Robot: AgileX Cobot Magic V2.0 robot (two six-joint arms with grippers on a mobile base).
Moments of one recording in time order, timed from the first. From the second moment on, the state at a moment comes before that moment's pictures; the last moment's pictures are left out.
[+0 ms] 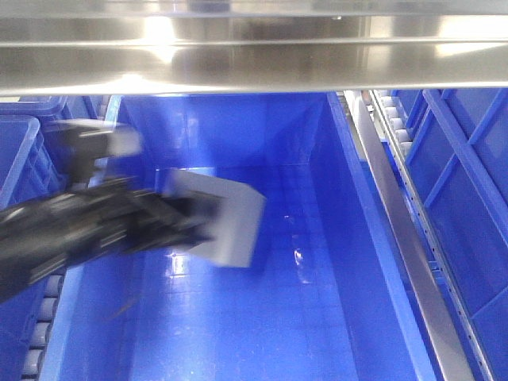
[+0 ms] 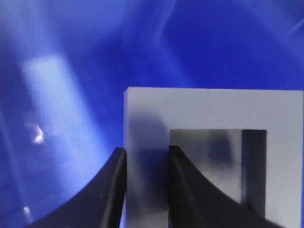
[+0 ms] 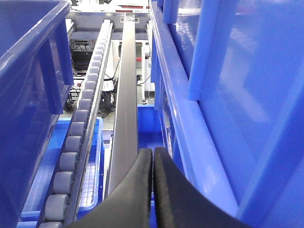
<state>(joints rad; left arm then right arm) -0.60 1.37 -0.88 0.14 0.21 -0.40 -0.02 -0.02 0.03 -0.04 0.21 -0.01</state>
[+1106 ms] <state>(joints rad) -0.60 1.67 -1.05 0.12 0.36 -0.40 -0.02 -0.02 0.03 -0.04 0.21 -0.01</state>
